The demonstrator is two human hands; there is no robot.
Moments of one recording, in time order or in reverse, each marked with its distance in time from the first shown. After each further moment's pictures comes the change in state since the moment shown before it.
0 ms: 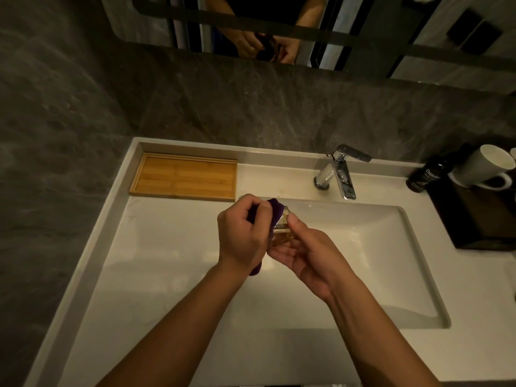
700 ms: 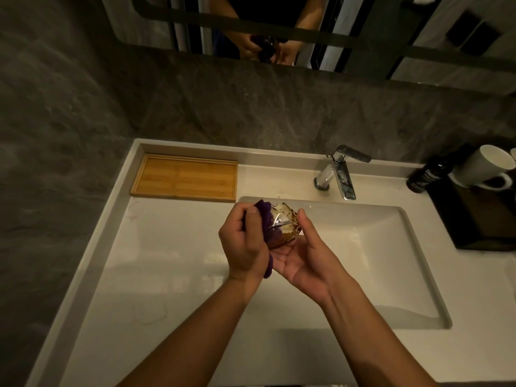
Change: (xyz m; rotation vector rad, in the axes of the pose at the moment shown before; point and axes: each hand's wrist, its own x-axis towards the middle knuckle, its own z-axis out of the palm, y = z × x) left_hand -0.015 0.006 0.015 -0.265 0.197 -0.164; right_hand 0.005 0.009 0.000 0.214 -0.062 0.157
